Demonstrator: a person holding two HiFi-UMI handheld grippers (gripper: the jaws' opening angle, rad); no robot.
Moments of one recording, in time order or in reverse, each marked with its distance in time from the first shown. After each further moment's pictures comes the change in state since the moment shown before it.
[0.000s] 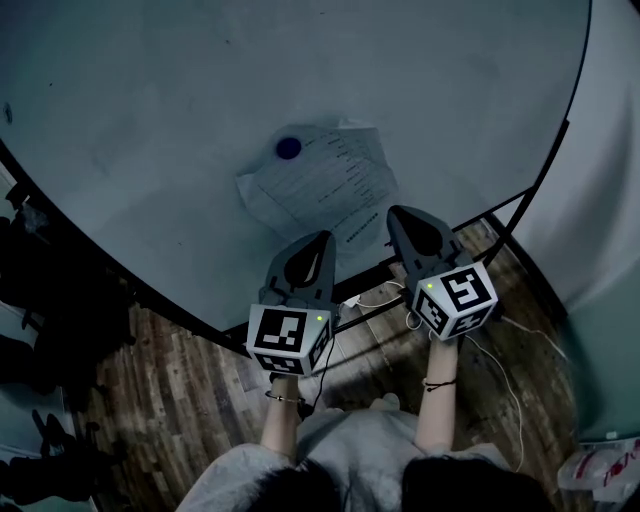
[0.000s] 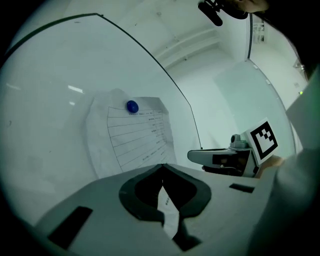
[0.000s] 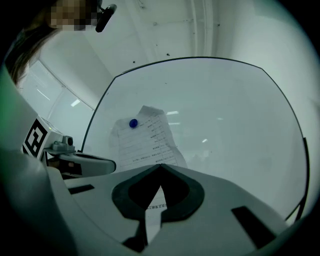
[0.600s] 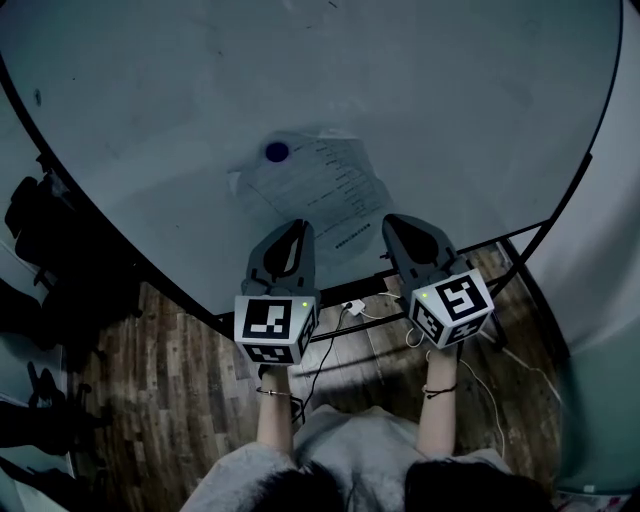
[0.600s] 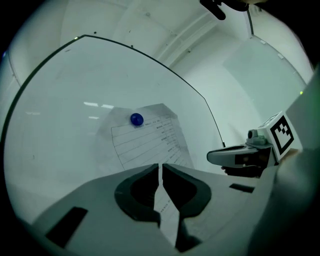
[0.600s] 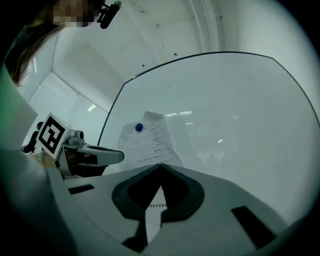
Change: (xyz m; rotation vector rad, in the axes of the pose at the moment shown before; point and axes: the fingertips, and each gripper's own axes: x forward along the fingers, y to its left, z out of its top) left arm 0.005 0.007 0.027 0.075 -0.001 0.271; right arm -0.008 -0.014 0.006 -0.019 -0.004 0.188
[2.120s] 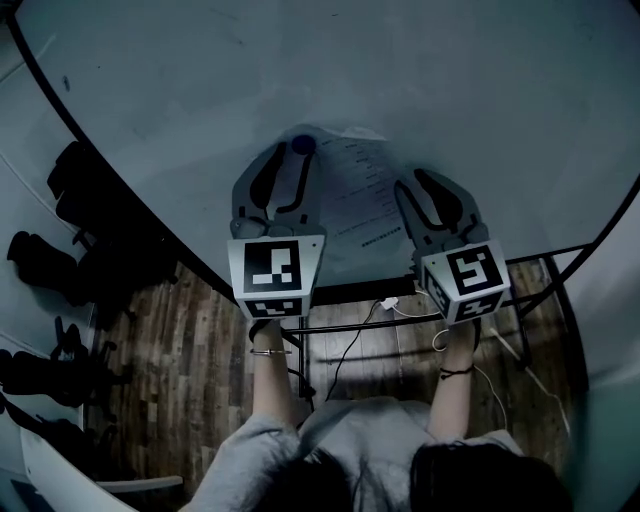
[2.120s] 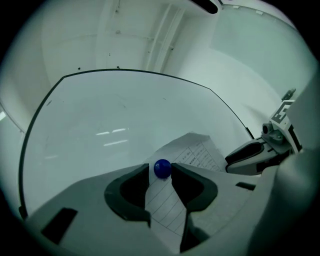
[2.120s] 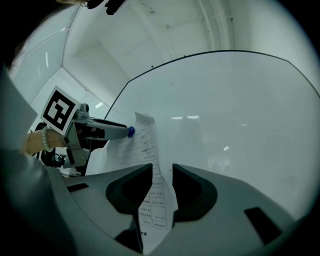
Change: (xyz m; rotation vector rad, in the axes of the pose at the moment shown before) left arm 0.029 0.047 0.092 0.297 -0.075 0.246; right arm 0.052 -0.021 0.032 -0.100 -0.028 0.055
